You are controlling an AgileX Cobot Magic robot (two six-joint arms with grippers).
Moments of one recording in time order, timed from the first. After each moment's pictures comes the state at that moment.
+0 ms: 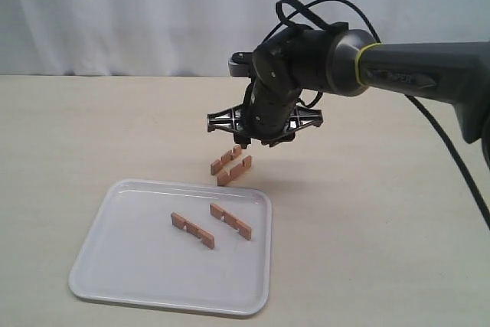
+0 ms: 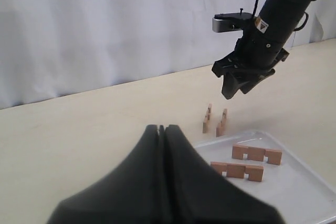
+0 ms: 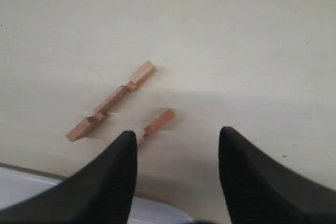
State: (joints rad) left arm -0.31 0.00 0.00 0.13 0.18 -0.07; right arm 0.52 2.17 -1.69 -0.24 0.78 0.62
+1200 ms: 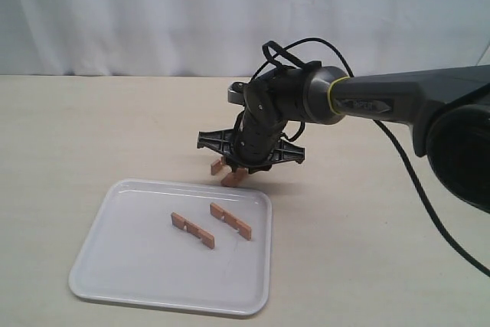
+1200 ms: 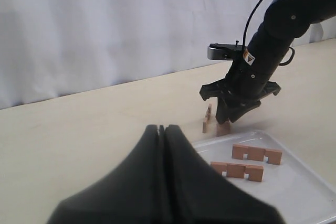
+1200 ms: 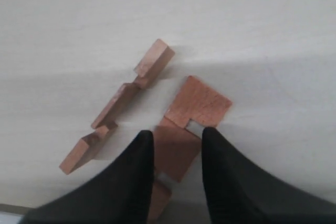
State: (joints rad) left arm -0.31 0.00 0.00 0.13 0.18 -0.07; right arm 0.52 2.29 -1.69 -0.14 0.67 0.75
